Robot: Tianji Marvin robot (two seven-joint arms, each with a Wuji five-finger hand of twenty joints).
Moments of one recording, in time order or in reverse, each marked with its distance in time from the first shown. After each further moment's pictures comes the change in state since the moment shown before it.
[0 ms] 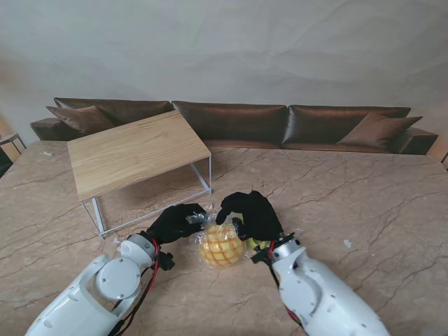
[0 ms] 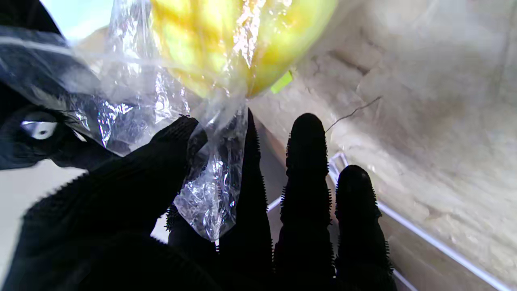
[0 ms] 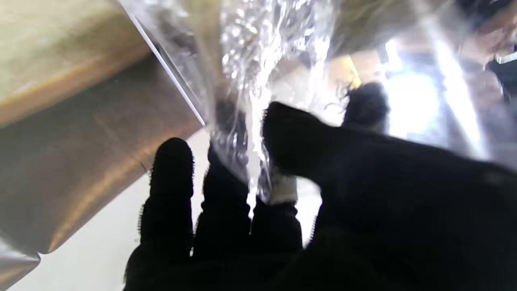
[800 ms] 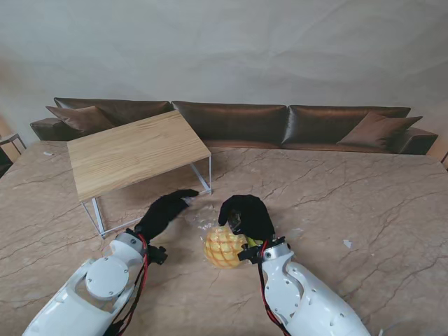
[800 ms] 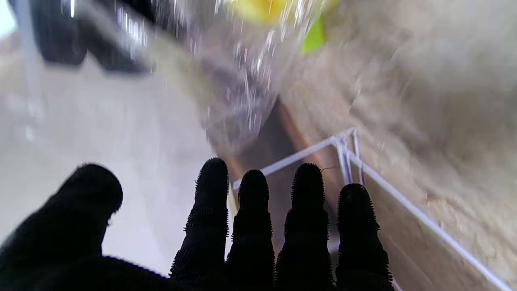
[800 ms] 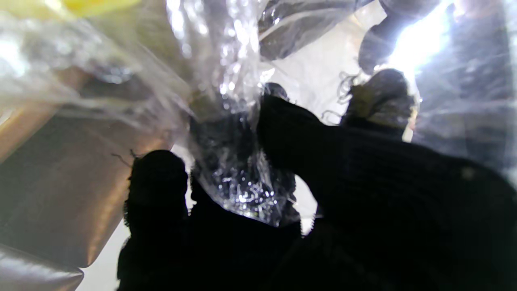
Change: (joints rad) left arm 0.055 -0.032 -0.113 -0.031 -0.166 -0.027 -0.032; right arm 0.095 -0.078 -0.119 0.196 0.181 -0.117 -0.216; left_hand -0.387 0.339 -0.476 0.206 -0.186 0.245 -0.600 -0.277 -0.630 0.085 -0.068 -0.384 -0.376 -0.001 -0.355 -0.313 -0.147 -0.016 -0.234 -0.081; right_hand 0.095 0.045 -0.084 -0.110 0.277 0.032 0.250 0.000 0.375 0.076 0.038 0.122 0.461 0.048 0.445 0.175 0.329 0.102 0.341 0.102
